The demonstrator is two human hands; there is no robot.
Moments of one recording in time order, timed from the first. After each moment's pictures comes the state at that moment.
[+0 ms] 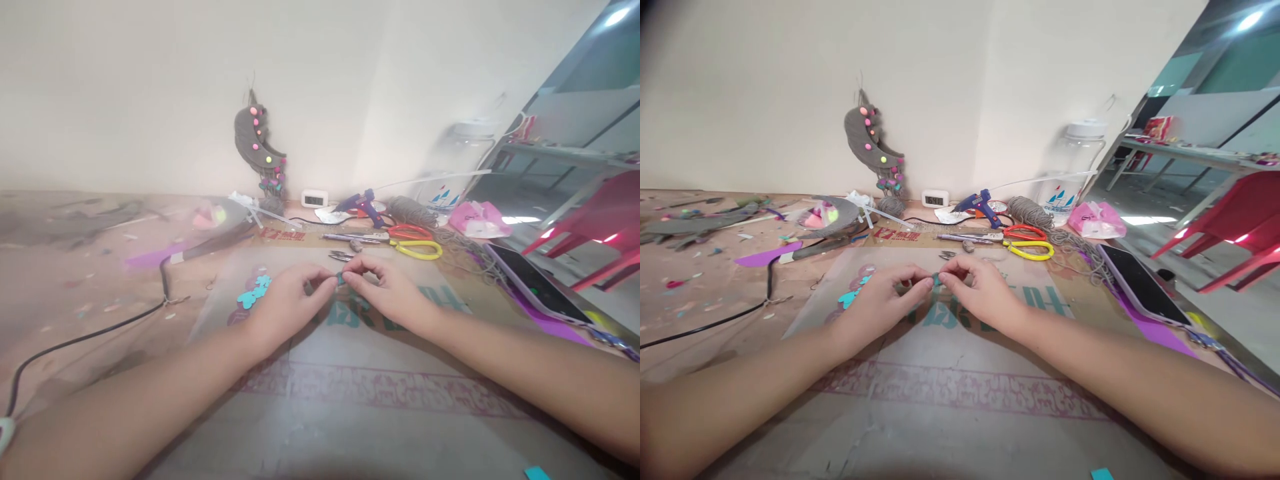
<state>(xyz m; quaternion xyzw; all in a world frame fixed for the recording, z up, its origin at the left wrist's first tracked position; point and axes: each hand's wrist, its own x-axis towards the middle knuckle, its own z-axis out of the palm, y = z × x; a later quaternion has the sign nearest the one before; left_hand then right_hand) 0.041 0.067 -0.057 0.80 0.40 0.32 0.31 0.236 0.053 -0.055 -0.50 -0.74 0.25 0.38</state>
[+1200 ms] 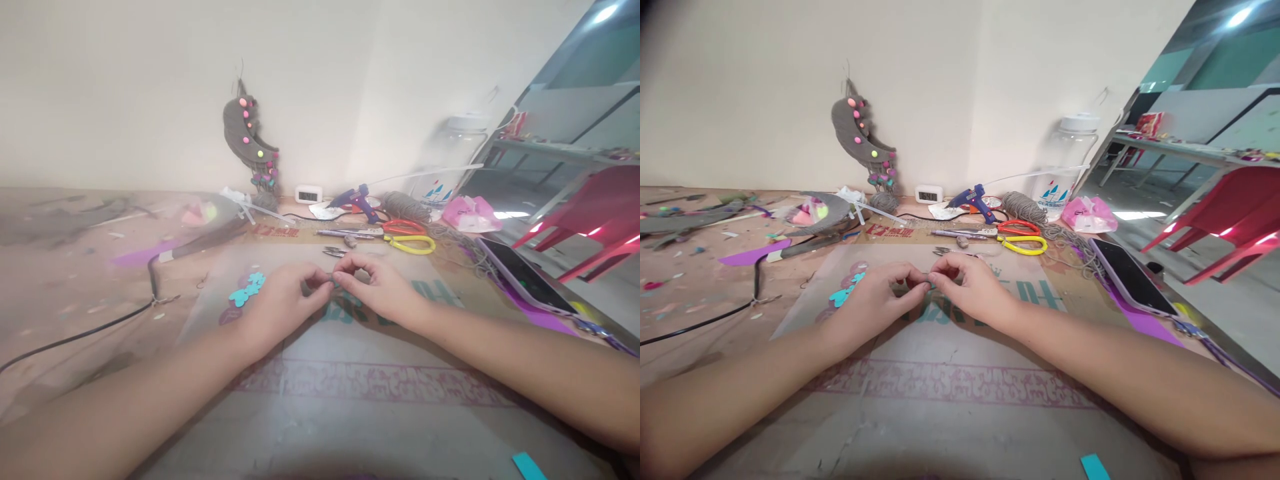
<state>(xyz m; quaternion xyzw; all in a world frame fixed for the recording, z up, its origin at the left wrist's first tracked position) 0.042 0.065 -0.059 0.82 0.40 0.30 0.28 0.234 0.052 -0.051 -0.49 -0.75 0.26 0.37</state>
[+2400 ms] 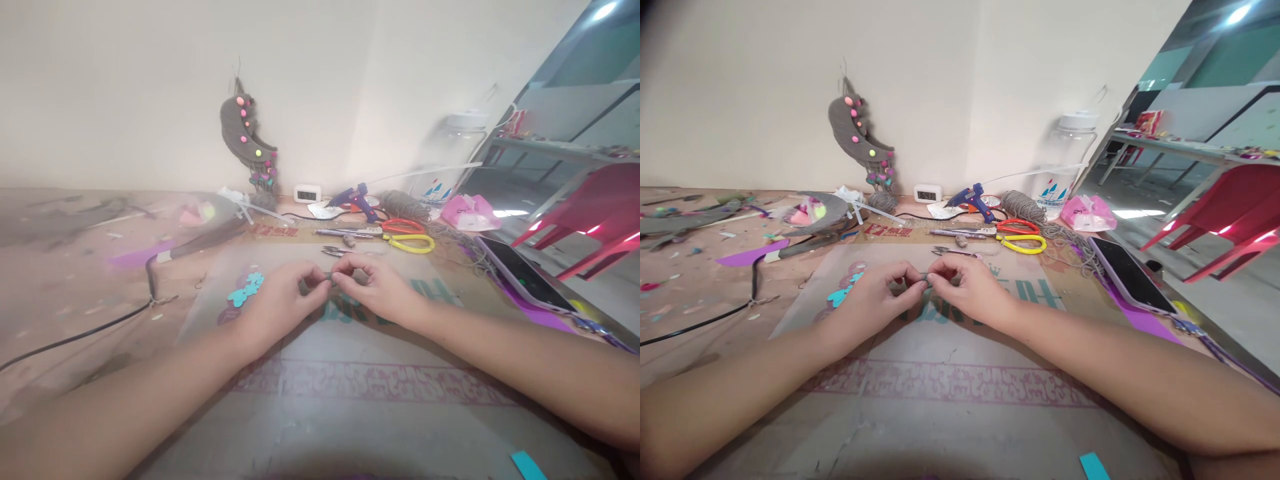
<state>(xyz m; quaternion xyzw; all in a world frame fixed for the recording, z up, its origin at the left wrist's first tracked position) 0.042 0.064 -0.058 0.80 0.41 0.30 0.32 0.235 0.051 -0.051 -0.48 -0.76 0.25 0.35</state>
